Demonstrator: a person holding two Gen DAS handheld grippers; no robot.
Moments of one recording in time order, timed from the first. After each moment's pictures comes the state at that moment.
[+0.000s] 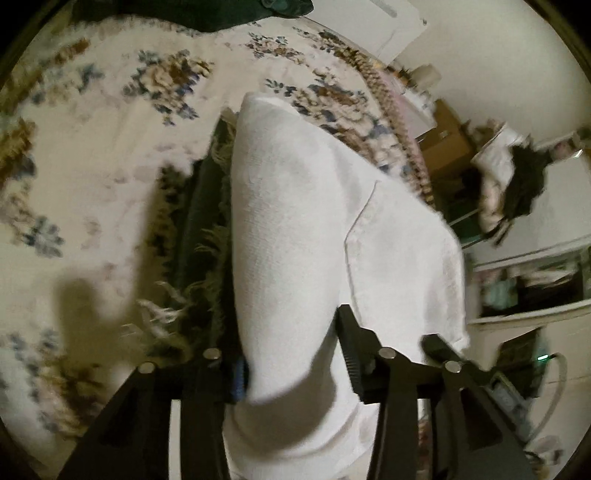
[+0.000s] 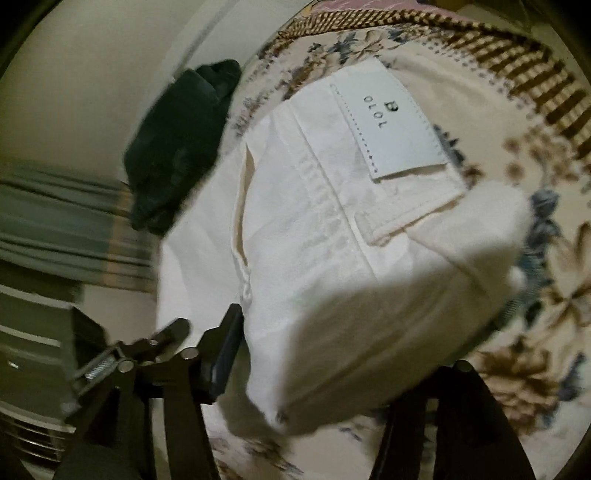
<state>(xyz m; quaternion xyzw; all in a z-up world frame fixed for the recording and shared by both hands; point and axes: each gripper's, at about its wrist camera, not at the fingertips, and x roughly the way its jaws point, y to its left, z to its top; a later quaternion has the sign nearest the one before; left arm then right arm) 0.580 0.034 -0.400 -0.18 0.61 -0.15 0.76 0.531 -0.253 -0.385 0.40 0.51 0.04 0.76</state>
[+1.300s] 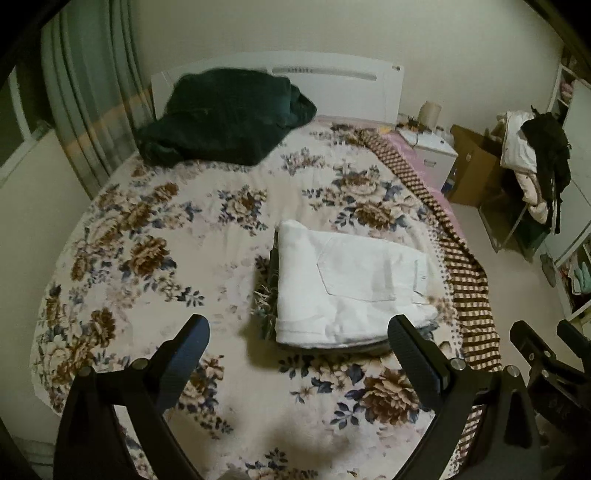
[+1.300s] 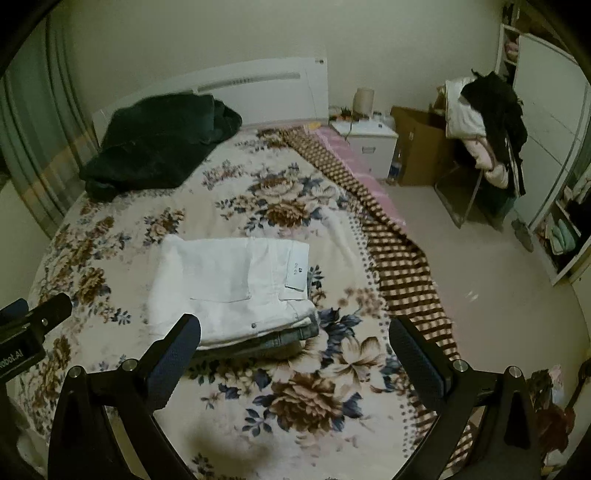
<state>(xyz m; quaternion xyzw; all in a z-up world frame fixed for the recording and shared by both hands) 0.406 -0.006 -0.177 0.00 0.46 -0.02 0.89 0.359 -0.223 -0.072 0.05 0.44 -0.10 0.89</state>
